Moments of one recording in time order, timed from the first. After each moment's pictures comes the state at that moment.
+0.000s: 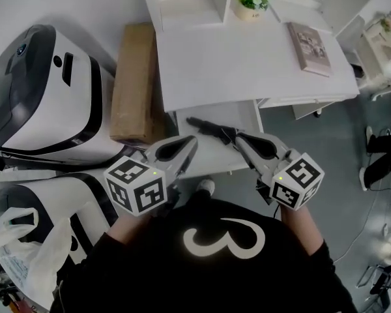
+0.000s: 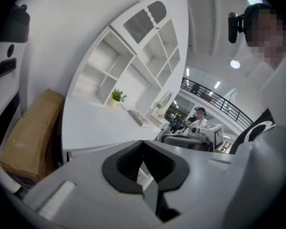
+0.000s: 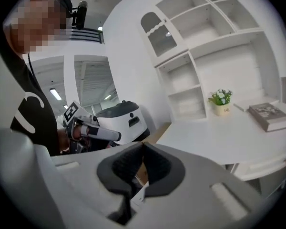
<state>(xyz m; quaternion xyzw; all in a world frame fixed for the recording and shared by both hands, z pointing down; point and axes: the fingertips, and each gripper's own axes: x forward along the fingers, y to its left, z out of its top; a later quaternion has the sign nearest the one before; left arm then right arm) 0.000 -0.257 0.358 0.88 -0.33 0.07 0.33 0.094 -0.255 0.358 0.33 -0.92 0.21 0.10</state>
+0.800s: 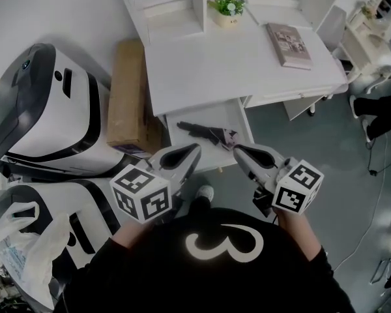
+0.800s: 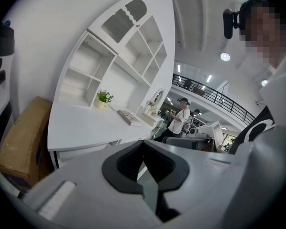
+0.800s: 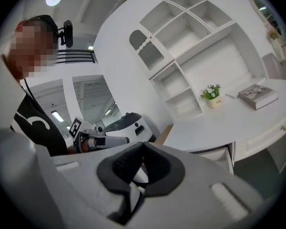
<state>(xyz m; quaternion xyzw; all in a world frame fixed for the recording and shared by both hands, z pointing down) 0.058 -0.199 0.328 0.91 -0.31 0.08 0.28 0.140 -0.185 0.329 0.33 -0.90 0.27 0.01</state>
